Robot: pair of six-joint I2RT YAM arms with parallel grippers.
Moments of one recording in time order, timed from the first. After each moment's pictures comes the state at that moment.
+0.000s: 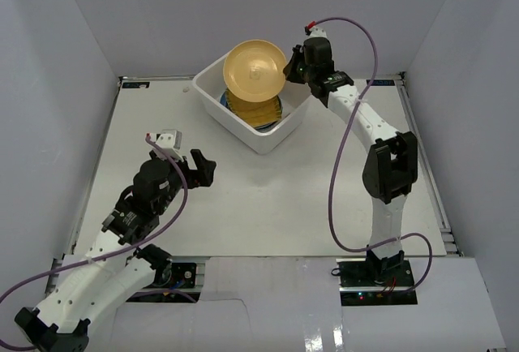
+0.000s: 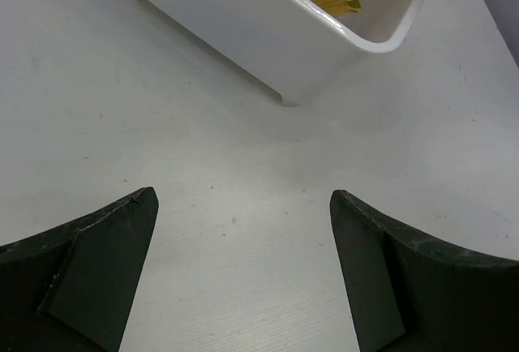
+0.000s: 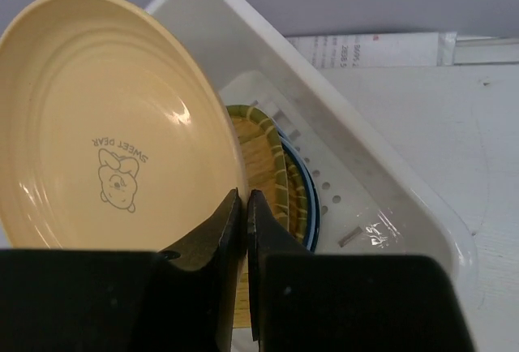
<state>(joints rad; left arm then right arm) -0.57 0.62 0.69 -0.37 -0.22 -0.38 0.44 1.97 1.88 -0.23 0.02 0.44</state>
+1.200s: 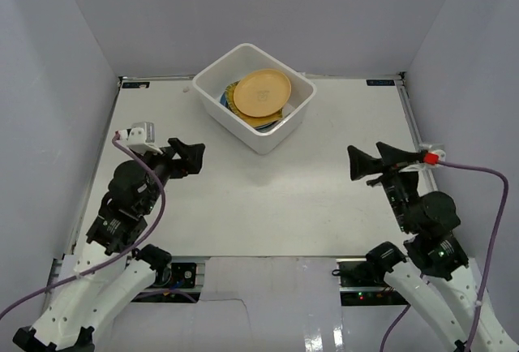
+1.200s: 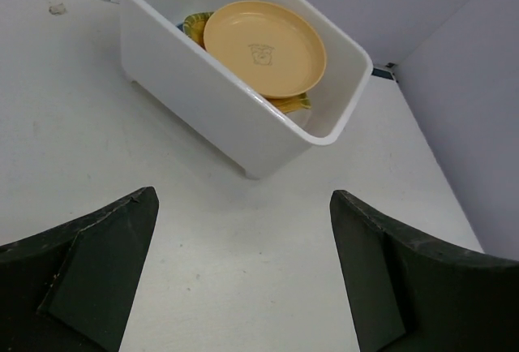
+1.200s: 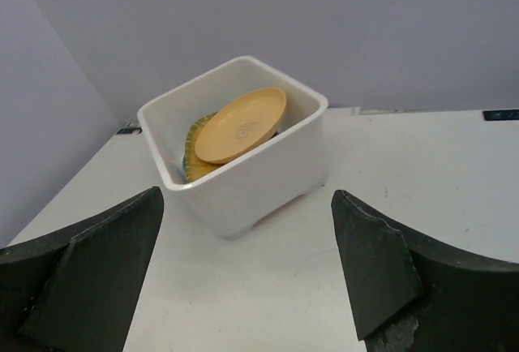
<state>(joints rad) -0.49 0.58 0.80 -0.33 -0.22 -0.45 0.57 0.35 0.66 -0.13 0.22 0.26</state>
